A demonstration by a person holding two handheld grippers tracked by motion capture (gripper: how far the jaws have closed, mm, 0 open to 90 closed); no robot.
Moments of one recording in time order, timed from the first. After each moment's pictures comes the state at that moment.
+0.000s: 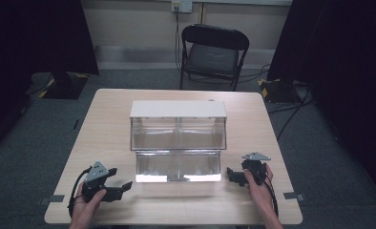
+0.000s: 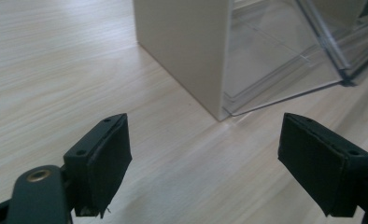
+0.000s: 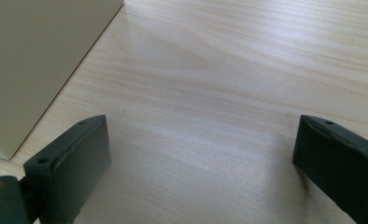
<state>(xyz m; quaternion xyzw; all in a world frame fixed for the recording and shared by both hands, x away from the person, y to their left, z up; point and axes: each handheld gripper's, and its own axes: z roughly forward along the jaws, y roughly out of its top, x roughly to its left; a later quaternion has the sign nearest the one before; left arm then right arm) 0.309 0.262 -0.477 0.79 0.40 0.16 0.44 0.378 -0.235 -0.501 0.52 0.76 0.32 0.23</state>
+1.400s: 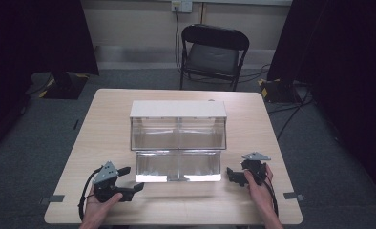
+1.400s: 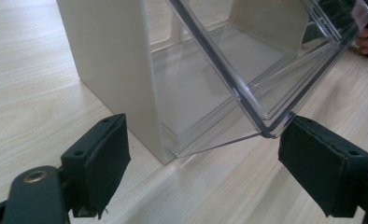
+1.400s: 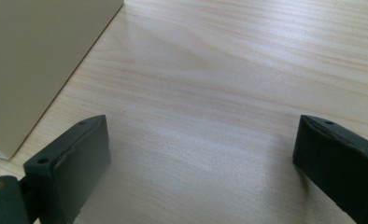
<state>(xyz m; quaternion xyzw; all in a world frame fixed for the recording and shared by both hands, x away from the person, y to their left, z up) 0.312 0.235 -0.477 0.78 0.36 0.14 0.50 0.378 -0.235 -0.501 0.52 0.76 0.32 0.23</state>
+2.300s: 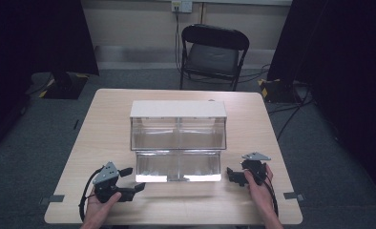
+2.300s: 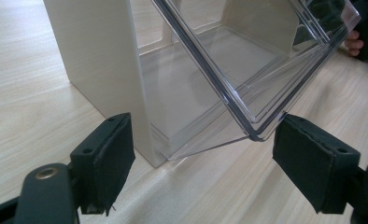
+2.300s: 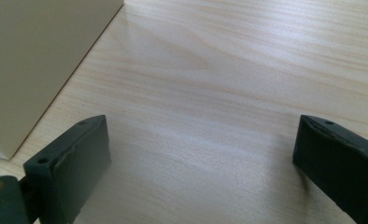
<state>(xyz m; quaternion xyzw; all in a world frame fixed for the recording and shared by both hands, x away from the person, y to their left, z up) 0.312 0.233 -0.477 0.78 0.35 0.13 0.50 0.378 -0.235 -0.501 0.52 0.76 0.32 0.23</state>
